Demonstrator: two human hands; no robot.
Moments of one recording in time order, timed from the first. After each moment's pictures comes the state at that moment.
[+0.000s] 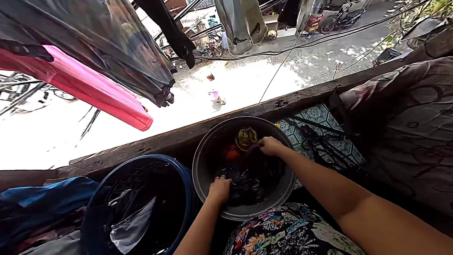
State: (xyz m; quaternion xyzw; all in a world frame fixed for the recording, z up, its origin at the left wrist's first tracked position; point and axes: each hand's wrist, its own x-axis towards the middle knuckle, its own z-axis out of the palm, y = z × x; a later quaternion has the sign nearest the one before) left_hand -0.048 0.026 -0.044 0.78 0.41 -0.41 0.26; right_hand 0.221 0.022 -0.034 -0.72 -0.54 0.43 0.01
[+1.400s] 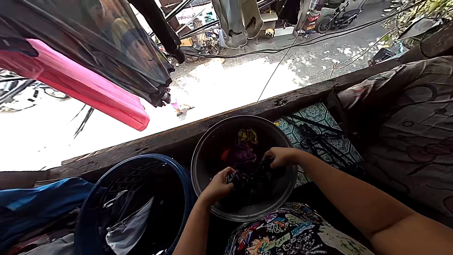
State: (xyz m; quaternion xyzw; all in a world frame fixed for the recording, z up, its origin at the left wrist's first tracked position) left_hand -0.059 0.033 -0.009 0.68 0.42 -0.05 0.60; right_hand 0.227 -0.020 0.003 -0.61 -0.54 0.58 -0.02
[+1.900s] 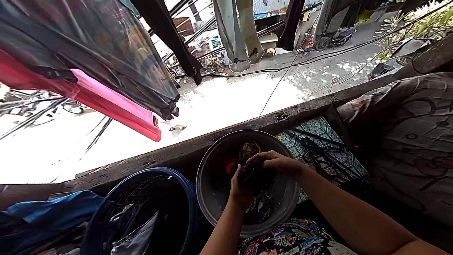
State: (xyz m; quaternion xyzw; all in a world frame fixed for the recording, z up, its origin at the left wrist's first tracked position) left_hand 0.025 0.000 -0.003 0.11 0.40 0.31 0.85; right_hand 0.204 -0.028 0.054 -0.47 -0.43 0.67 0.39
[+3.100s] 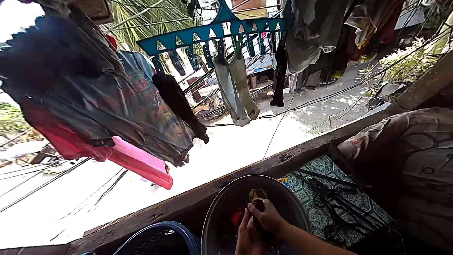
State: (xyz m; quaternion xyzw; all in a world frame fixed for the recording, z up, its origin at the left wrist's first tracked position) left_hand 0.036 0.010 0.026 0.10 0.41 0.26 0.87; right_hand 0.155 0.004 -0.001 -0.60 -0.41 0.47 0.50
